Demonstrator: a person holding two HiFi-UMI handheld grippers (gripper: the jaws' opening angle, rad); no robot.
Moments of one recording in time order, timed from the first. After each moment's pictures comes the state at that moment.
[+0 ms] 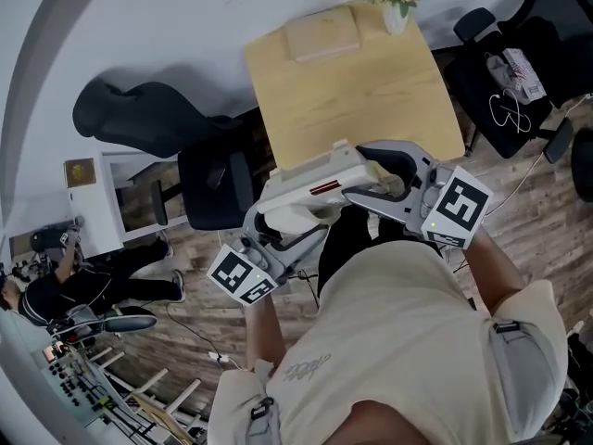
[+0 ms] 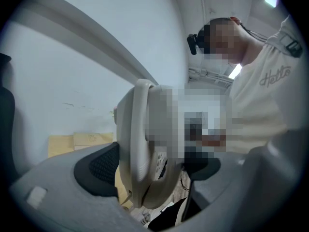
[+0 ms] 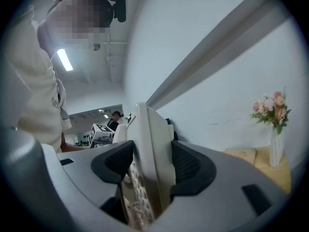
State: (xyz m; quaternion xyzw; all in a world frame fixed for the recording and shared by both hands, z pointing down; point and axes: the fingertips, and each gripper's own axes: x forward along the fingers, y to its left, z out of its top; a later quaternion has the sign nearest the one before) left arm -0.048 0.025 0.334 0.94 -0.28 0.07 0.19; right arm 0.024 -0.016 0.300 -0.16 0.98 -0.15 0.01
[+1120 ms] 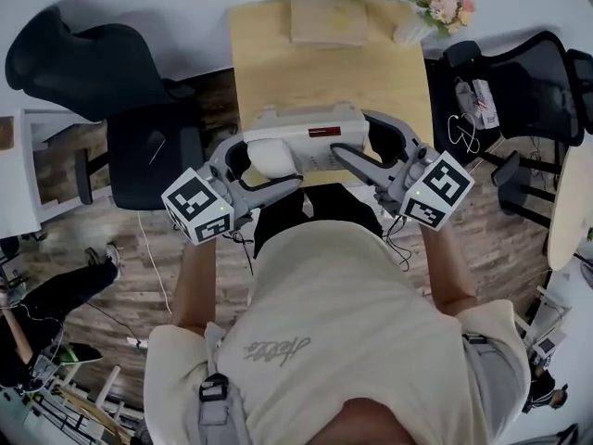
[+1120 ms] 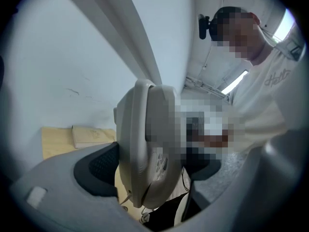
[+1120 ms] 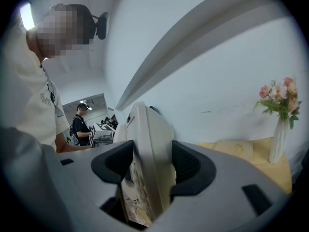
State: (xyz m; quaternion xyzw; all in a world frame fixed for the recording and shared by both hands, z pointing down) left arm -0.141 -0.095 0.377 0.95 -0.20 0.04 0.25; right arm -0.068 -0.128 0.341 -0.23 0.95 -0.20 -0.07
